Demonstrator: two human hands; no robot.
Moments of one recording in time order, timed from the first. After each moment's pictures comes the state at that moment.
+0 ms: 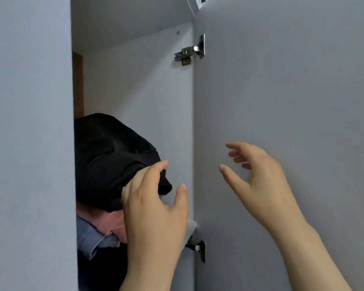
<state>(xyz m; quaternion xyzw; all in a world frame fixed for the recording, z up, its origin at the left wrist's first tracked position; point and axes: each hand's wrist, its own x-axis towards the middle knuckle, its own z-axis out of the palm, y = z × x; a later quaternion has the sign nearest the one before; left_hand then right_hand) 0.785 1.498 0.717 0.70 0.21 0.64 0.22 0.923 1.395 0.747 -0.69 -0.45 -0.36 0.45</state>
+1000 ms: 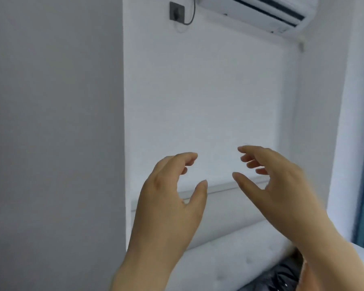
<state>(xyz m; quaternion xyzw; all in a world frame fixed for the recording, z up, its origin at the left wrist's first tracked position) 0.867 1.228 0.705 0.76 -0.24 0.39 0.47 0.865 1.045 0.719 -0.83 -0.12 -0.47 0.27</state>
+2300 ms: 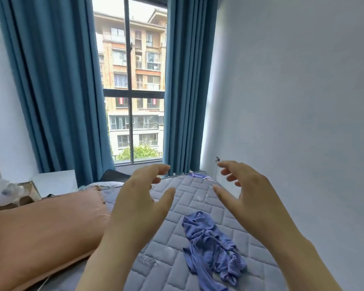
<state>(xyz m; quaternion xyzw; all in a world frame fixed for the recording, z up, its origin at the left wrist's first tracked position) 0.576 0.917 0.600 0.51 -0.69 -0.13 0.49 0.364 0.917 0.611 -0.73 0.56 -0.38 -0.02</state>
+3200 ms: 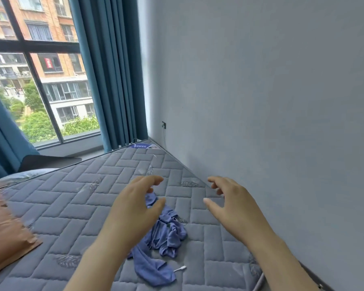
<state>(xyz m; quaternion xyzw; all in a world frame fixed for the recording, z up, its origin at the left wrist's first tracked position) 0.304 0.775 0.493 0.48 -0.78 -0.24 0.32 0.090 0.832 0.487 -0.64 0.72 -0.26 0.07</state>
